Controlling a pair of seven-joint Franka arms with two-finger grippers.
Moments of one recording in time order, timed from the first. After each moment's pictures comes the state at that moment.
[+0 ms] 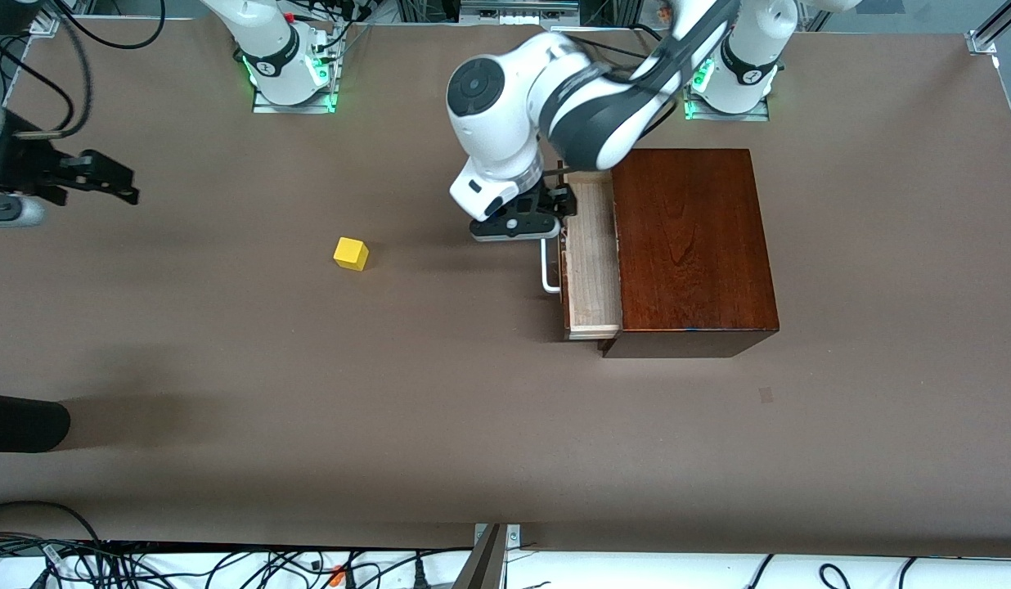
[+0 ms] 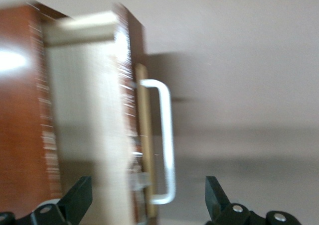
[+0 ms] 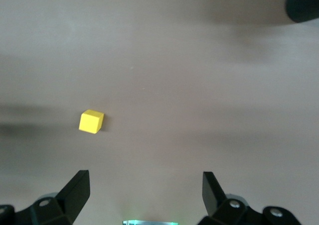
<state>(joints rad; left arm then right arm) -0.54 0.57 -0.35 -1.26 0.31 1.60 -0.87 -0.03 0.04 0.10 -1.56 -0.01 1.51 0.00</state>
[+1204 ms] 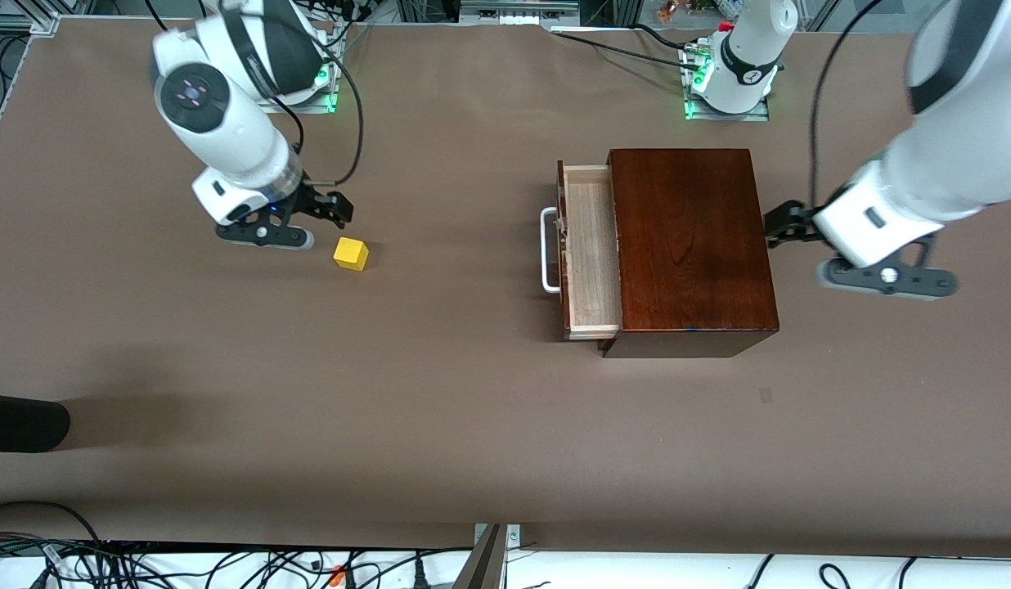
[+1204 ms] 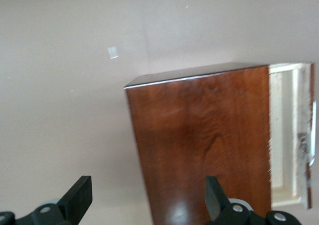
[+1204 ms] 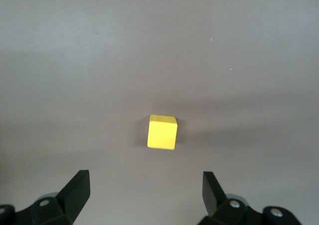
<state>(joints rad) 0.08 0.33 -0.34 -1.21 0.10 1.36 -0.11 0.01 0.05 0.40 -2.12 -0.01 2.11 0.56</state>
